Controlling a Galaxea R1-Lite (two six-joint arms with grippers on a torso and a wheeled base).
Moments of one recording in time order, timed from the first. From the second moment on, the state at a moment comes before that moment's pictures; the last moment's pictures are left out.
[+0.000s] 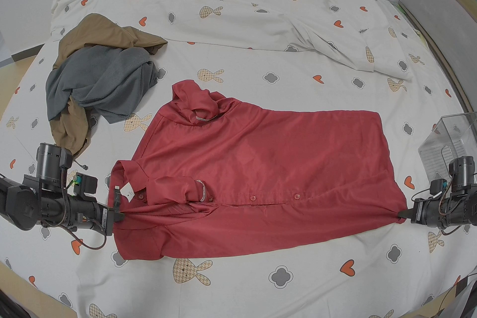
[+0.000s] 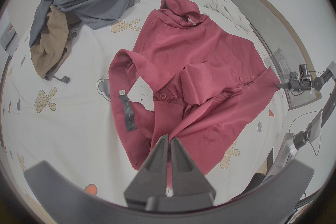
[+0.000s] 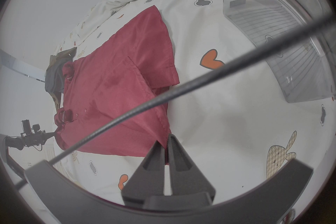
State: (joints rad) left arm -0.05 1.67 -0.61 -0.21 -0.30 0.13; right arm -0.18 1.67 -0.42 -0.39 0.37 0.18
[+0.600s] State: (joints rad) left arm -0.11 1.57 -0.53 -0.21 -0.19 0.20; right arm -0.17 1.59 -0.45 -0.39 0.36 0.19
